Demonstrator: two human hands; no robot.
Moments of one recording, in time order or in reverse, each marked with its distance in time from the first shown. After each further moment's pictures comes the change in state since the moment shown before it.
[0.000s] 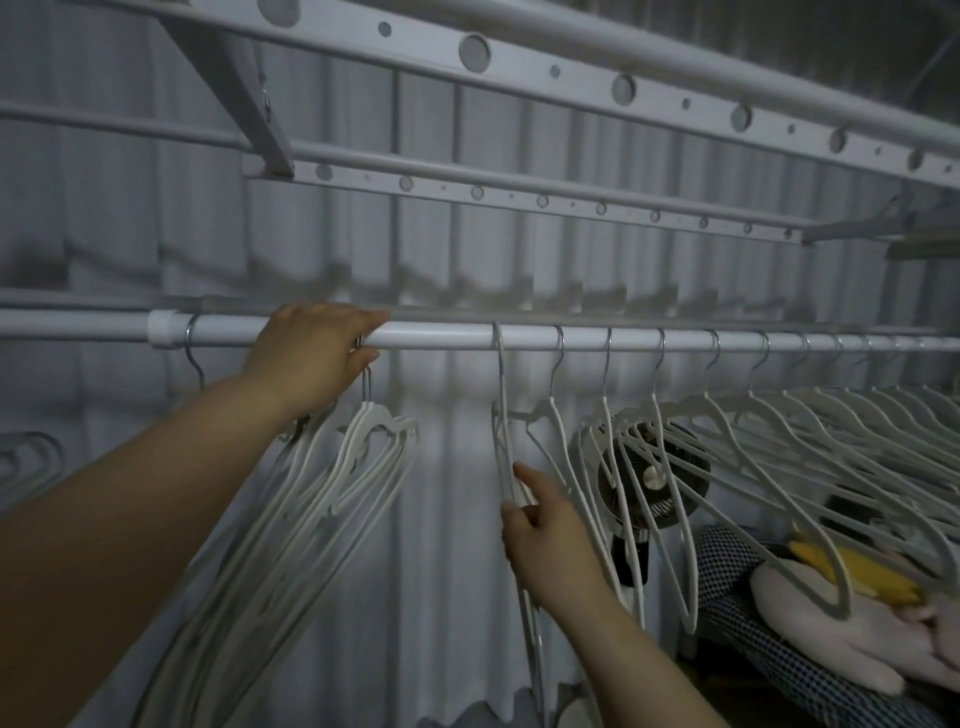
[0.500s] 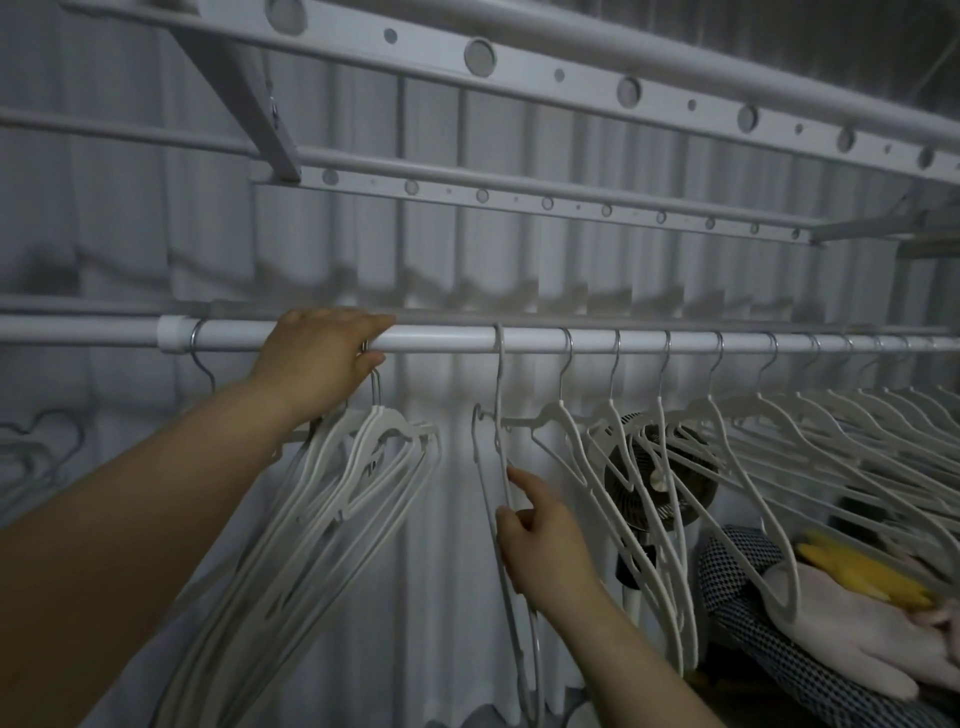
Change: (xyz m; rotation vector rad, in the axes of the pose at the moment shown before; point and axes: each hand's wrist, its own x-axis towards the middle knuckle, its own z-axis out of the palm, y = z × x) left_hand -0.002 0.001 -0.003 0.002 -0.002 -0.005; right_hand 0.000 -0.006 0.008 -0.018 -0.018 0.008
